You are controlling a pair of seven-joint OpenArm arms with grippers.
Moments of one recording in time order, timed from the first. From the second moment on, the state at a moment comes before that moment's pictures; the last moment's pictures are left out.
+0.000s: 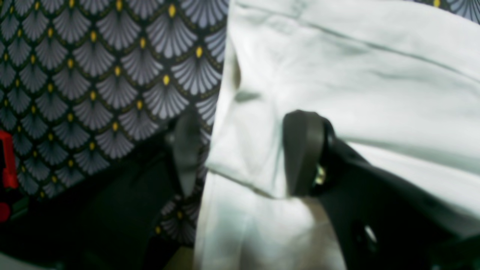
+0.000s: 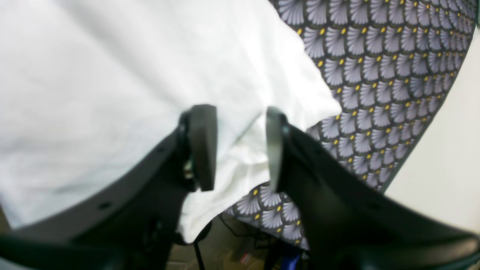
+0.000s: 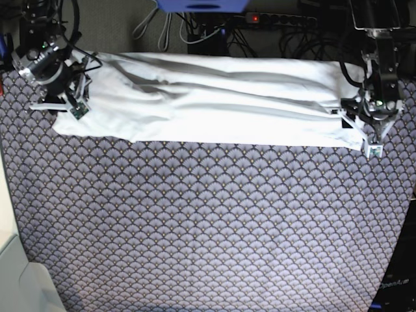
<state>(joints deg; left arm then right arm) 7.2 -20.9 -13.8 88.9 -9.1 -5.2 56.1 -25.7 15.7 15.6 115.8 -7.1 40.2 -46.5</state>
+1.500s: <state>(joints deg) 7.4 -20.9 -13.9 93.7 -8.8 -5.2 57.5 -23.2 7.2 14.7 105.4 -4.0 40.1 -43.9</state>
